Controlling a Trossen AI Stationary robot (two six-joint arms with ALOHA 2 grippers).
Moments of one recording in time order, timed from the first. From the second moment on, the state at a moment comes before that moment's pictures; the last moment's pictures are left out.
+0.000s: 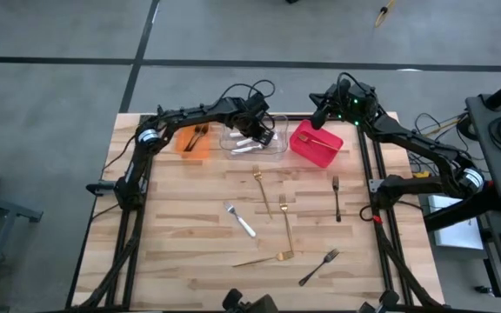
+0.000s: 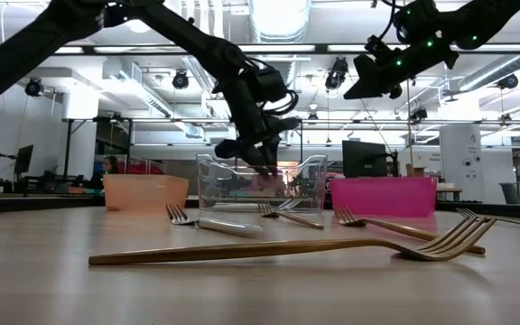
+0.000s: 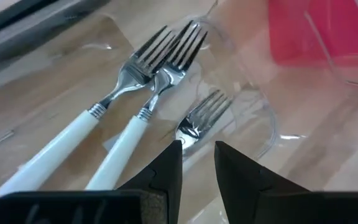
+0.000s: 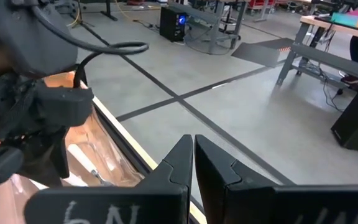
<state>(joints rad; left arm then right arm) 0.52 2.18 1.82 -0.75 0.07 -0.44 -0.84 1.16 0.80 0.14 -0.13 -0.15</state>
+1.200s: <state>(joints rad) 0.51 2.23 1.75 -0.74 -0.04 -0.48 -0.84 1.16 0.80 0.11 -0.13 -0.13</state>
